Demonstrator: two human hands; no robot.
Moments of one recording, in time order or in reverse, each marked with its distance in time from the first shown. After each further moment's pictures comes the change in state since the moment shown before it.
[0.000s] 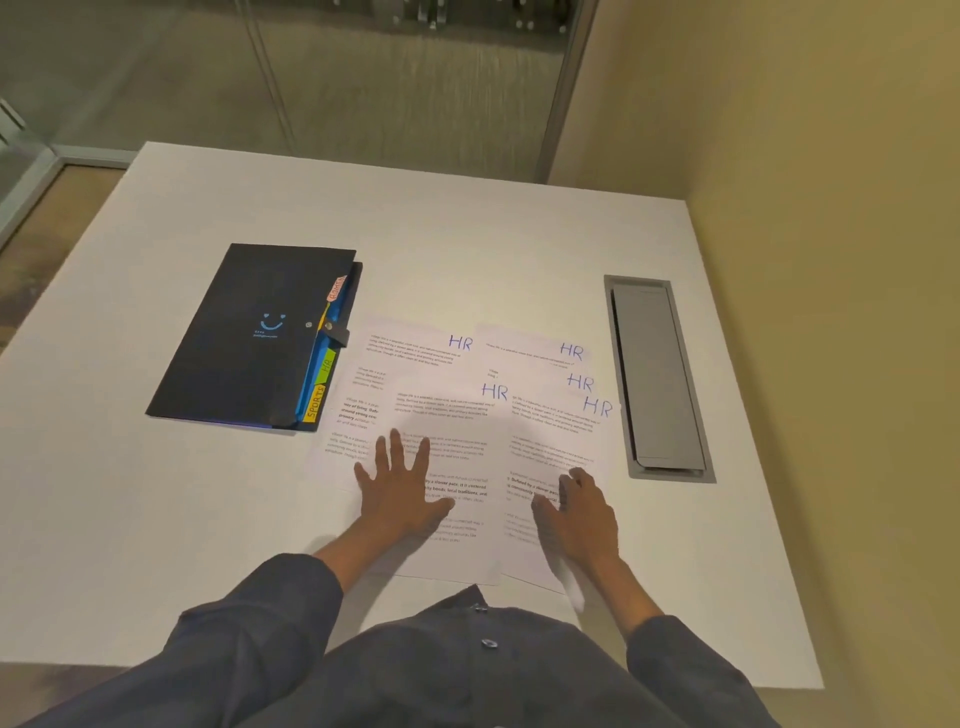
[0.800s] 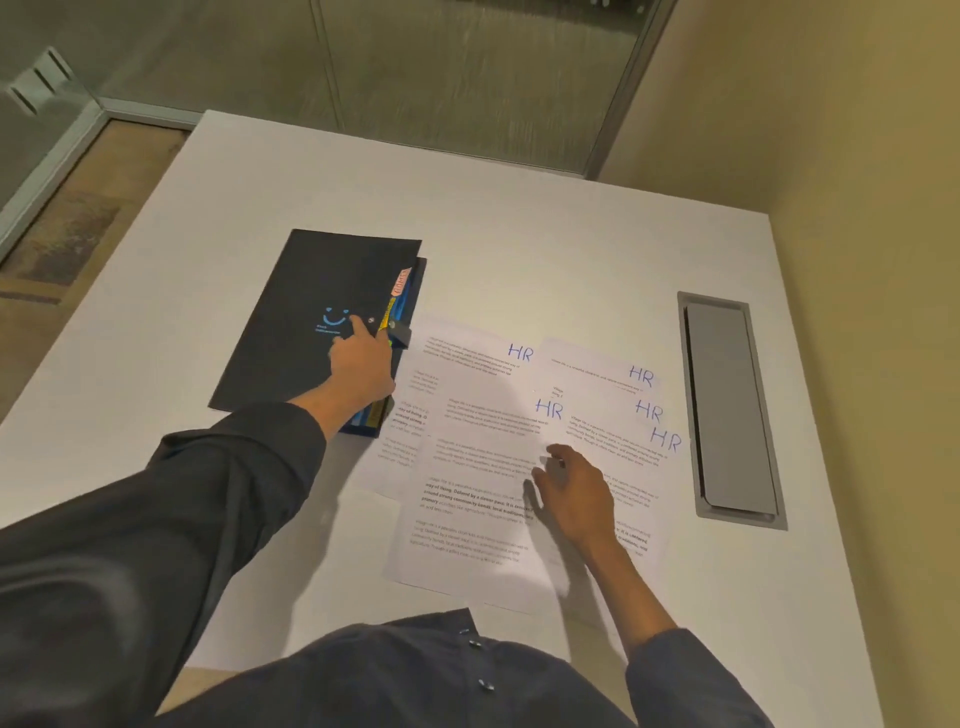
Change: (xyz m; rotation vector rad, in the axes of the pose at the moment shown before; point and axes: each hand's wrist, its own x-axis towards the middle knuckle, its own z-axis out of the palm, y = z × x) left_hand 0.098 -0.125 -0.156 0.277 0.124 -0.187; right_hand 0.023 -0.124 0.004 0.148 -0.039 -0.065
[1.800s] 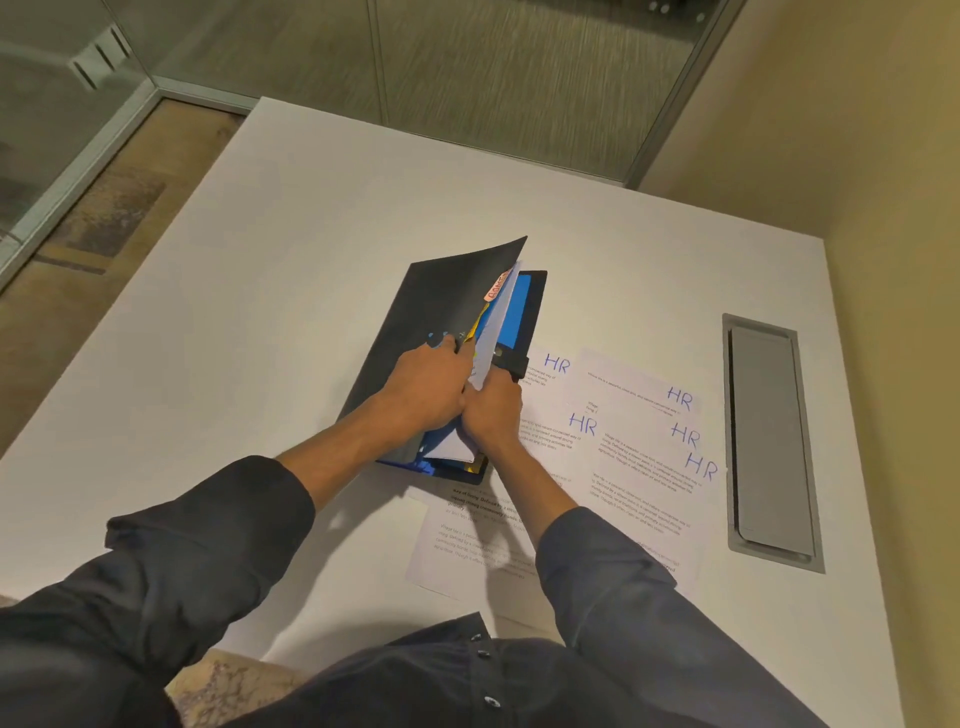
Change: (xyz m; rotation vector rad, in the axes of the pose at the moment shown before) left_hand -0.072 0.018 -0.046 -0.159 0.213 0.323; right_hand 0.064 -0.166 0.063 0.390 0.015 -0.004
